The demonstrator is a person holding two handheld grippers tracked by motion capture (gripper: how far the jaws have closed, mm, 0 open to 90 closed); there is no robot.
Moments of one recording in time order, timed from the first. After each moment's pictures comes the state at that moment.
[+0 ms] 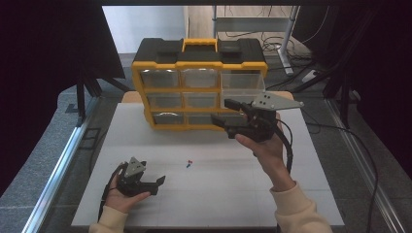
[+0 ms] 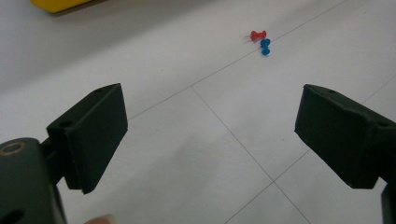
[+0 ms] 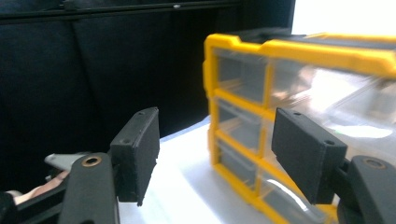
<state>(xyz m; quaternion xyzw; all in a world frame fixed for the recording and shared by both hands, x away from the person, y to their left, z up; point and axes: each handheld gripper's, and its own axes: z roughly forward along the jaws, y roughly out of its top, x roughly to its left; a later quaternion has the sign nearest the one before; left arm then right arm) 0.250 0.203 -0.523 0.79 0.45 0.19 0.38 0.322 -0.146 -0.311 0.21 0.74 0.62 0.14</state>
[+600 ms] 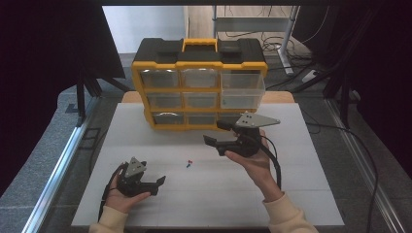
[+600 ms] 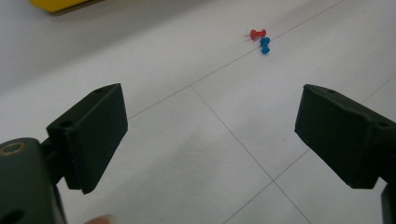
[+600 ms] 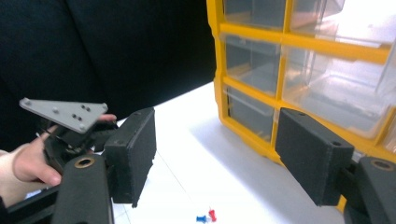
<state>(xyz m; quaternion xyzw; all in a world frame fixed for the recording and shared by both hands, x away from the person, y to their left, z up) 0.251 0.203 -0.523 0.79 0.44 0.19 0.38 0.328 -0.132 -0.377 0.24 0.77 0.57 0.11</state>
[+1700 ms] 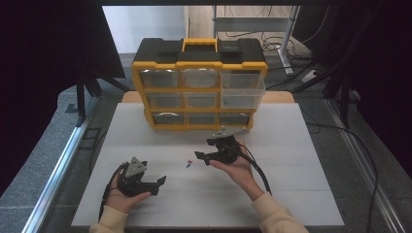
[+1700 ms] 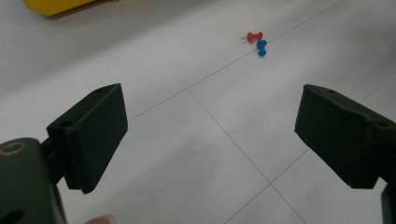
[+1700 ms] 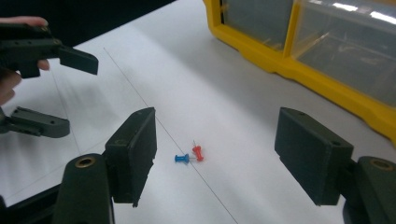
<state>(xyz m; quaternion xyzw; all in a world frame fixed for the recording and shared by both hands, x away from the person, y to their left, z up) 0.251 0.201 -0.522 0.79 0.44 0.19 0.39 0.361 -0.096 -0.470 0.28 0.84 0.46 0.08</state>
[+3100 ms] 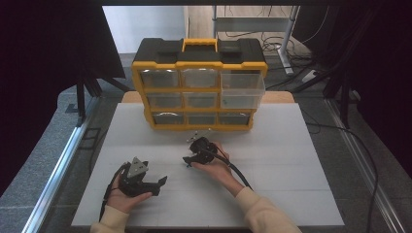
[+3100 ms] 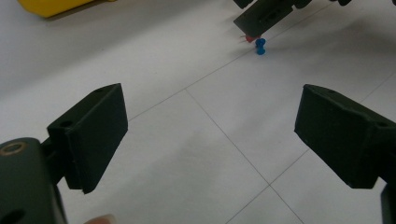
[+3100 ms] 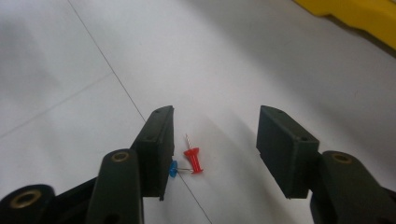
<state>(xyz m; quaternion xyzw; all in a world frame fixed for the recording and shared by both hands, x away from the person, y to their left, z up) 0.251 0.198 -0.523 0.79 0.44 0.19 0.38 0.386 -0.030 -0.523 0.26 0.90 0.34 0.09</state>
